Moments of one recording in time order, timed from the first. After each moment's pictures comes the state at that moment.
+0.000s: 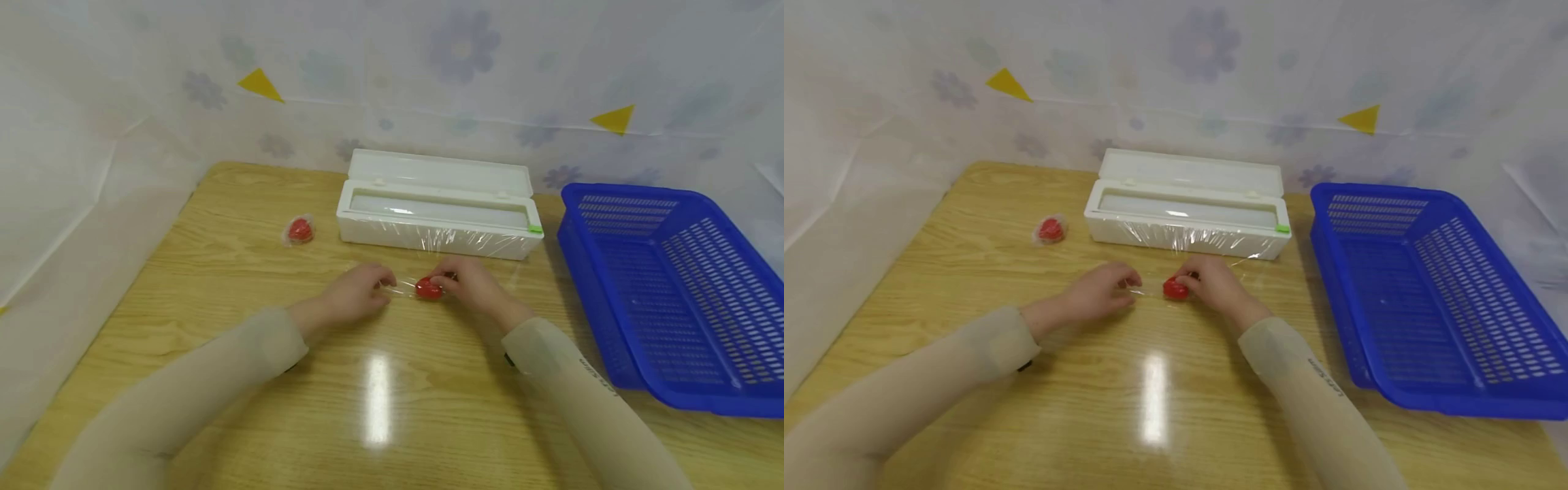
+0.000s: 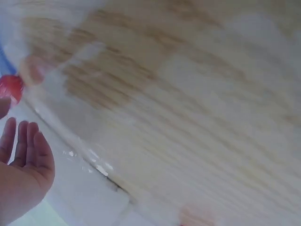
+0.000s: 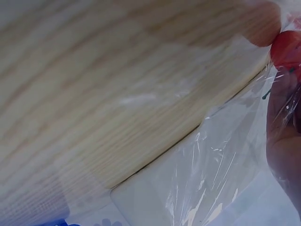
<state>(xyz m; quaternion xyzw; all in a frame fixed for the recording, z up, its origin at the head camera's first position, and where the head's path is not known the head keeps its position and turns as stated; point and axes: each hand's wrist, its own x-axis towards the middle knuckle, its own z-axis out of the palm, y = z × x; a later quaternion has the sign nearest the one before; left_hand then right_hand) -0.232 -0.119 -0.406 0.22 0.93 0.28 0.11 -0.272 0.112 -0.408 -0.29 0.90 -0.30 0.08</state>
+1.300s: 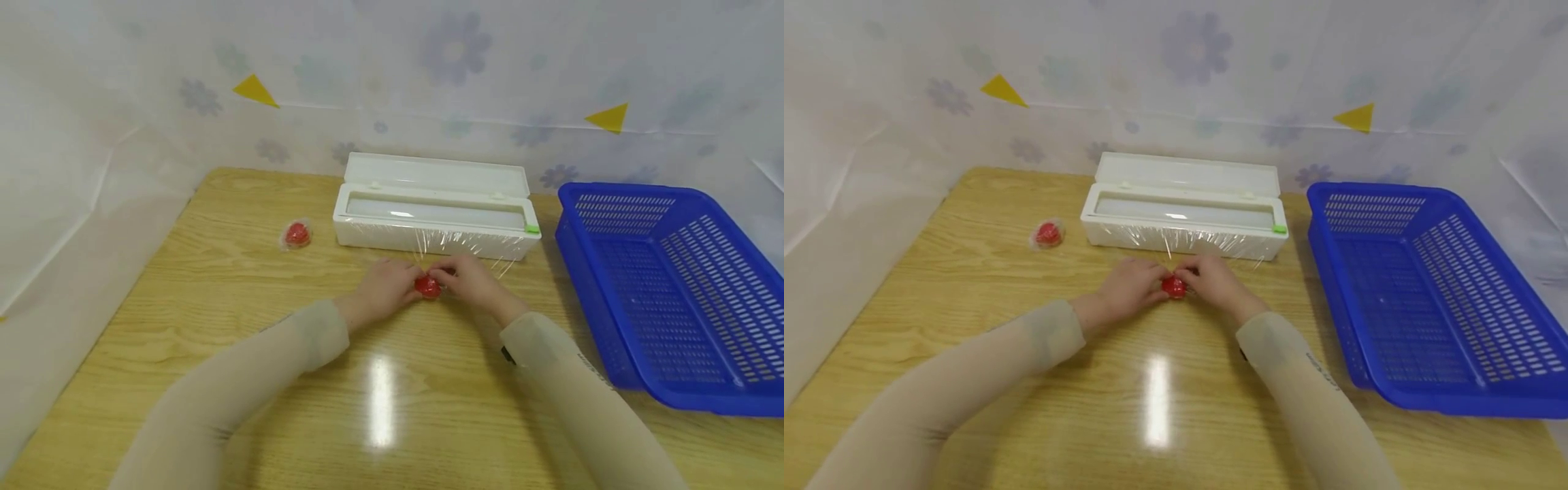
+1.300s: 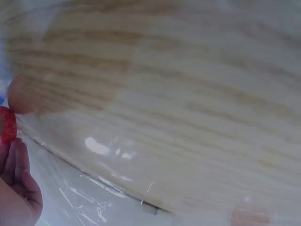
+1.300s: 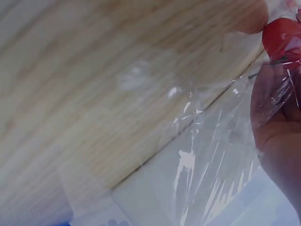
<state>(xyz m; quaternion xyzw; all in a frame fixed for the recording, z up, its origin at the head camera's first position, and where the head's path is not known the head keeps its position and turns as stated) -0.253 -0.070 -0.415 0.28 0.95 0.12 0.02 -0.283 0.113 -0.409 -0.25 0.91 -0.32 0.13</state>
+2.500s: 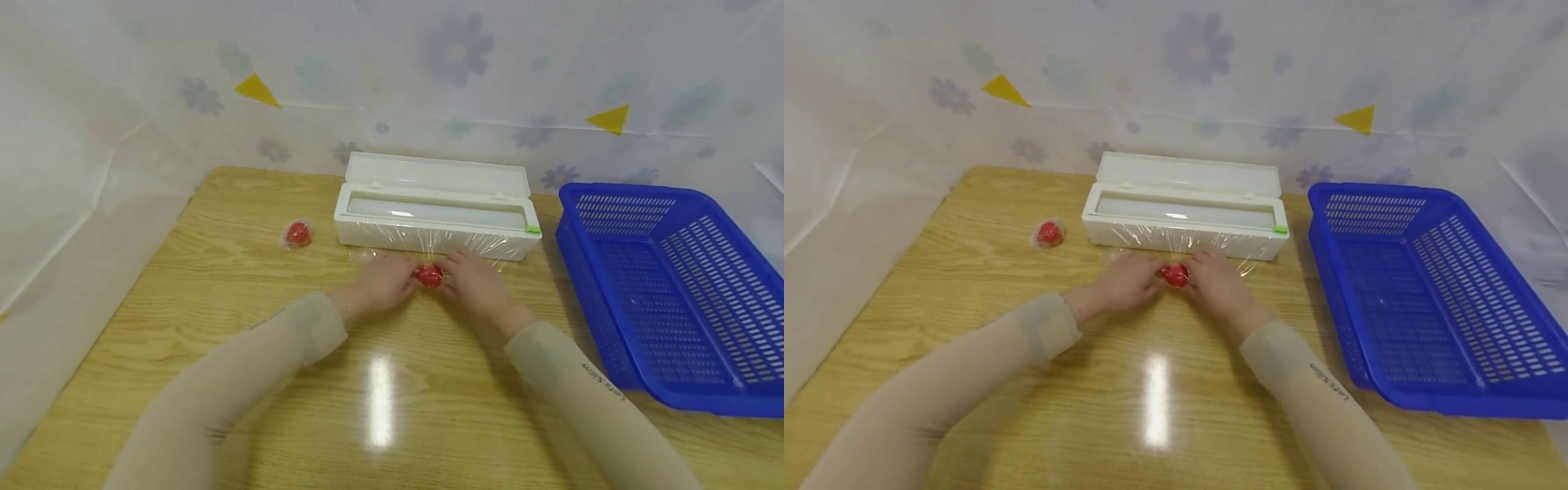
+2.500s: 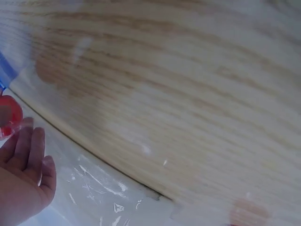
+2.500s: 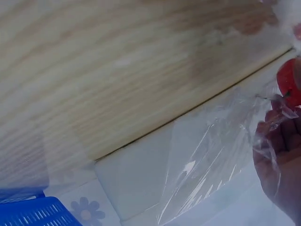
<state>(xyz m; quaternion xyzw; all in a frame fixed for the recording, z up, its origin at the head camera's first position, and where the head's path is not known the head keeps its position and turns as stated) -0.261 -0.073 -0.402 0.25 0.95 0.14 0.08 -0.268 0.116 -0.407 -0.34 0.93 -0.10 -0.04</state>
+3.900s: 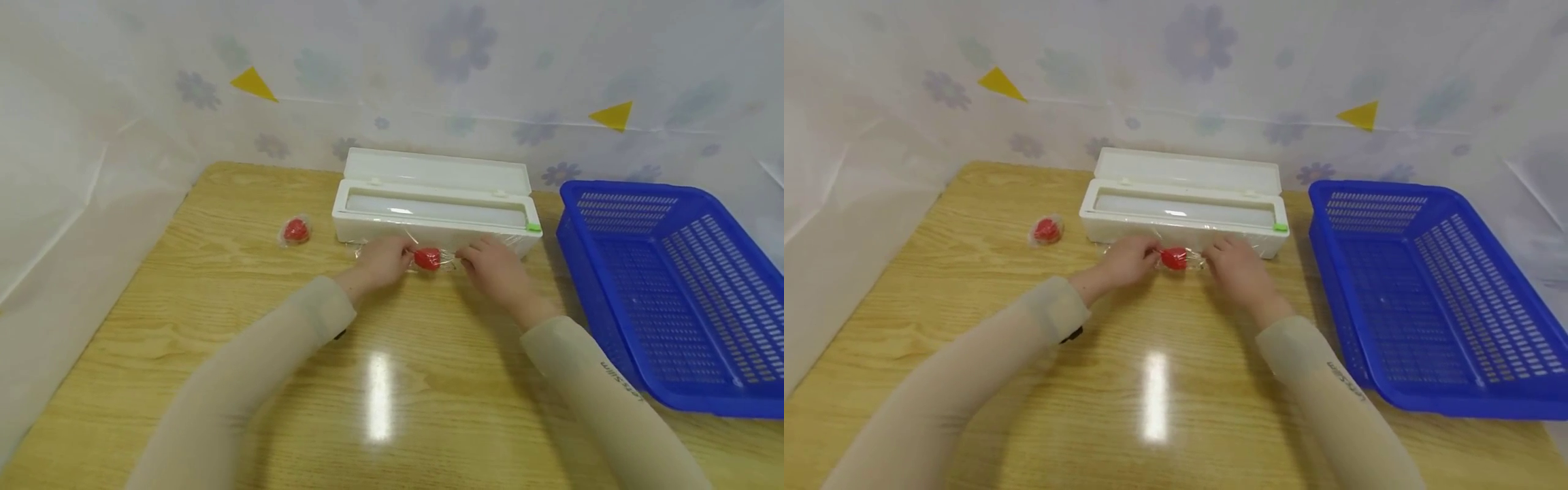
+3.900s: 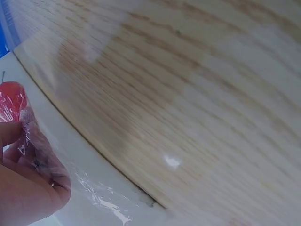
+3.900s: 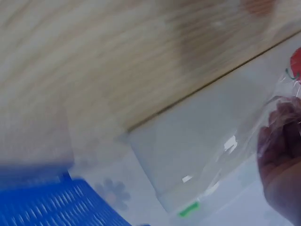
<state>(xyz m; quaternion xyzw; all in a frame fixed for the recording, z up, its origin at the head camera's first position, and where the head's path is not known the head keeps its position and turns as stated) -0.282 -0.069 -0.395 0.12 0.96 0.24 0.09 -0.283 0.144 -0.399 -0.33 0.93 -0.13 -0.10</state>
